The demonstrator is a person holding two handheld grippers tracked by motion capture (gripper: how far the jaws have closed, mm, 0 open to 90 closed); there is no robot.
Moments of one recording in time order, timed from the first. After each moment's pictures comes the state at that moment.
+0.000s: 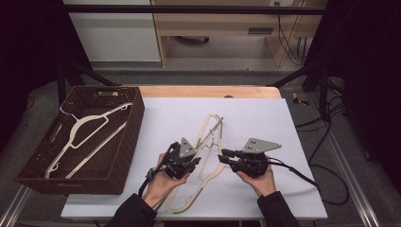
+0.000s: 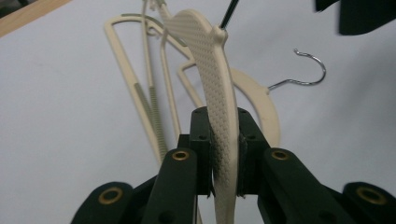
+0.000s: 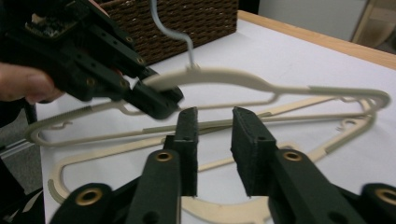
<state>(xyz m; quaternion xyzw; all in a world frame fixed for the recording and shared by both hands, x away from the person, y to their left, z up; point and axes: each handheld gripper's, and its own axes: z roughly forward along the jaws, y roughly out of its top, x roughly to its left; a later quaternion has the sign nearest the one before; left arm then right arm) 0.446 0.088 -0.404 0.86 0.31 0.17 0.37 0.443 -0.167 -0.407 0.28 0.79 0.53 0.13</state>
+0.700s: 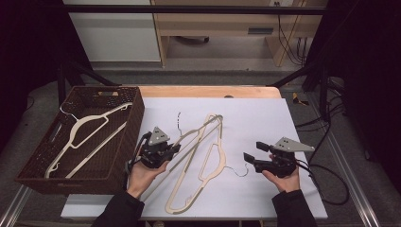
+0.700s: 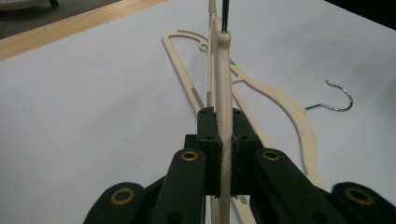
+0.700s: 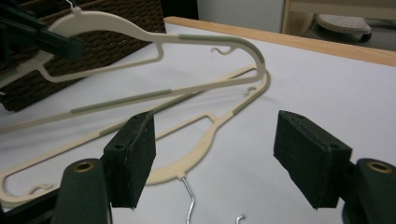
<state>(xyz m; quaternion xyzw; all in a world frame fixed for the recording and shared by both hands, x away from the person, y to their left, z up) 0.460 0.148 -0.384 0.81 0.36 0.18 0.42 0.438 -0.238 -0.409 0.38 0.74 0.52 0.18</state>
